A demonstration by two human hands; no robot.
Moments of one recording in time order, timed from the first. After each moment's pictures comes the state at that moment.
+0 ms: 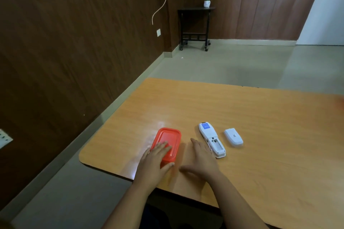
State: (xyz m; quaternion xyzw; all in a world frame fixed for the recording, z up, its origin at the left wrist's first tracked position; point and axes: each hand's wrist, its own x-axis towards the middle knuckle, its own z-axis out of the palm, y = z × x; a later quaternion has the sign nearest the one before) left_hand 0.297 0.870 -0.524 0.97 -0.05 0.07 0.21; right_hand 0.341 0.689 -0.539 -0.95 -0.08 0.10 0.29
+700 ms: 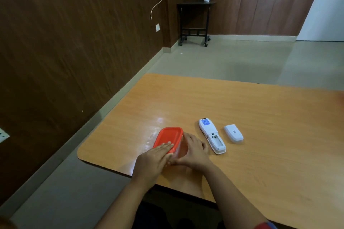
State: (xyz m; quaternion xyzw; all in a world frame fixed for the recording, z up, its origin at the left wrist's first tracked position) left_hand 0.295 0.876 -0.526 0.95 -0.15 0.17 0.21; right_hand 0.354 0.708 -0.543 -0.93 -0.12 0.06 0.35
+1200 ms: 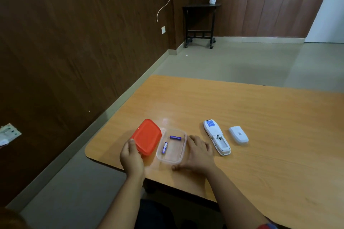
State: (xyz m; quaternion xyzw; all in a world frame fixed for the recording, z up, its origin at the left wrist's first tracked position) left_hand 0.310 0.900 -0.525 0.63 0.31 0.26 0.66; right_hand 0.348 0.711 -0.544 -0.95 -0.13 0.08 0.27
